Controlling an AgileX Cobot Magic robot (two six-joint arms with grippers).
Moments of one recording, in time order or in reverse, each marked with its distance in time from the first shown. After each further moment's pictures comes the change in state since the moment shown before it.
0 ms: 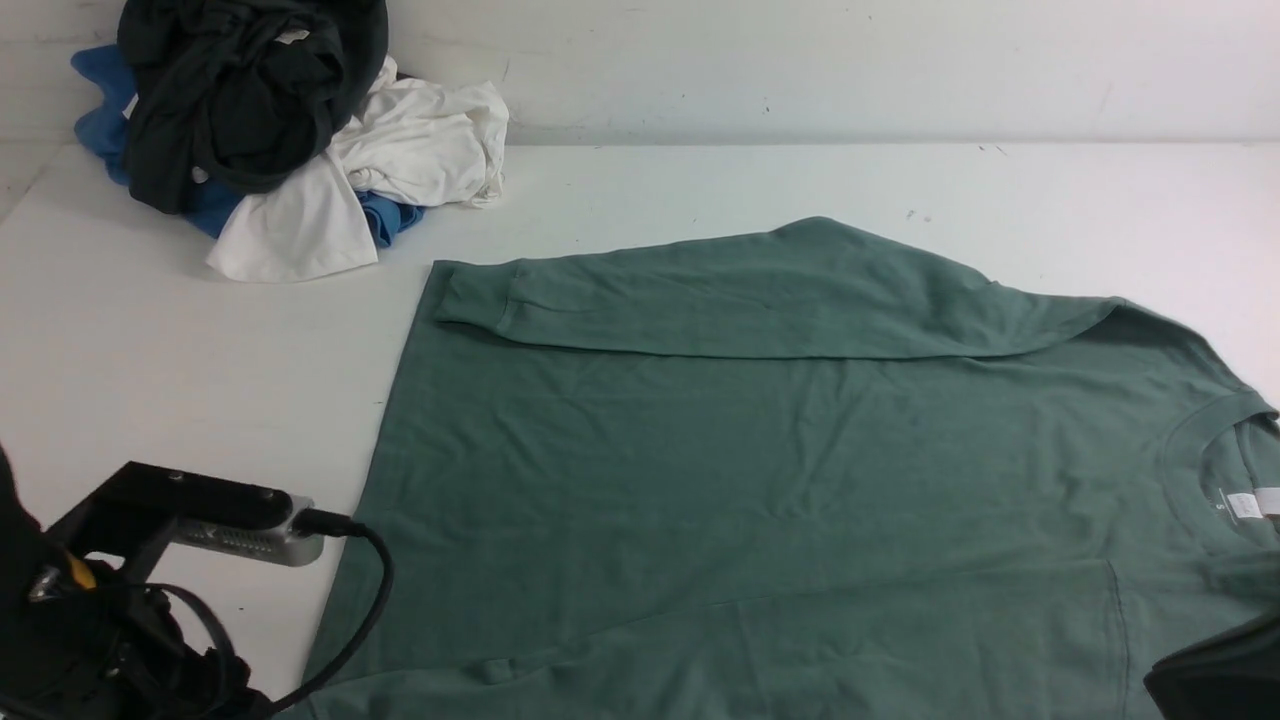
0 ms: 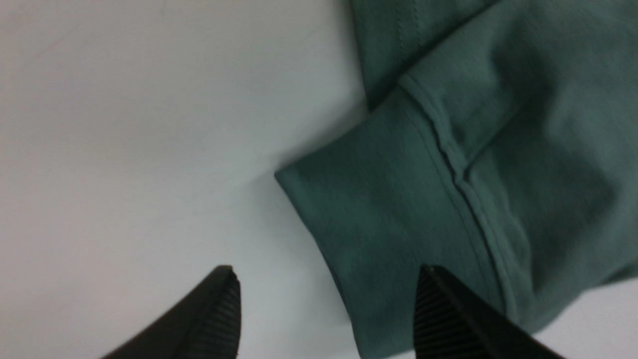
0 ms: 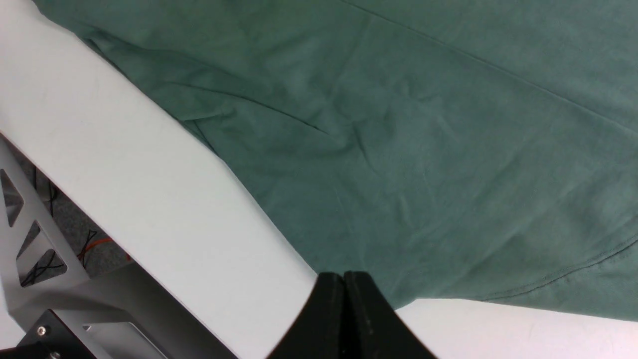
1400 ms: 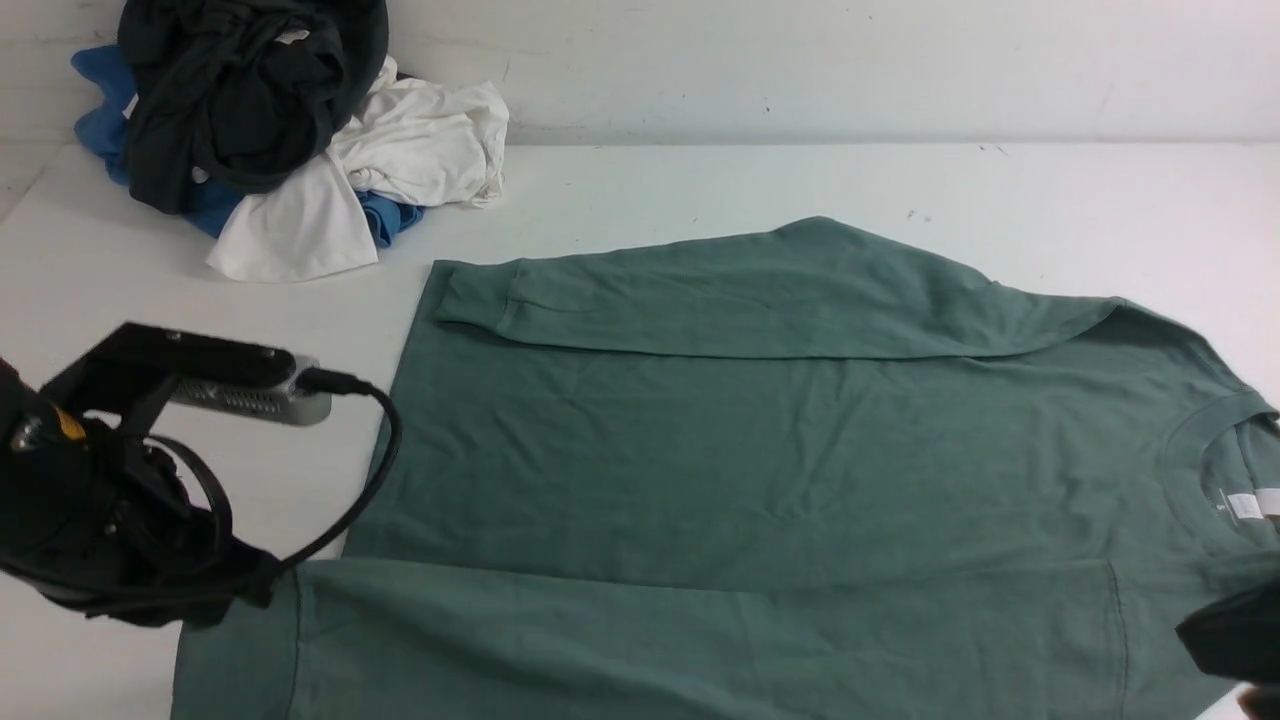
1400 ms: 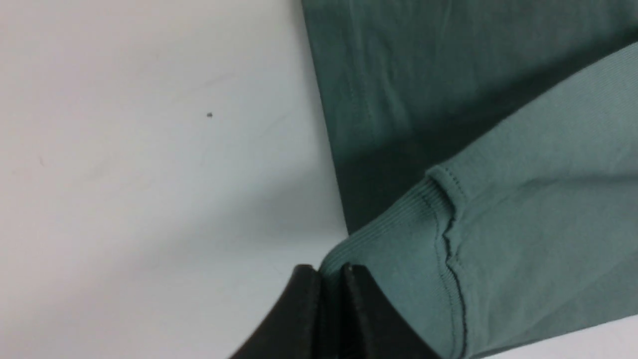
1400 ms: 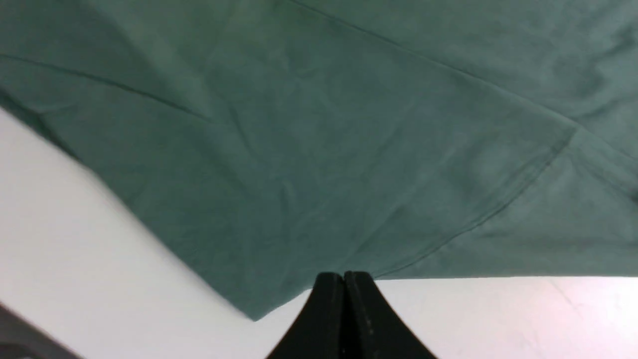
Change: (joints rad) right arm 0.000 0.095 0.000 -0.240 -0.075 0.191; left arm 0.000 -0.041 -0.250 -0.017 0.134 0.044
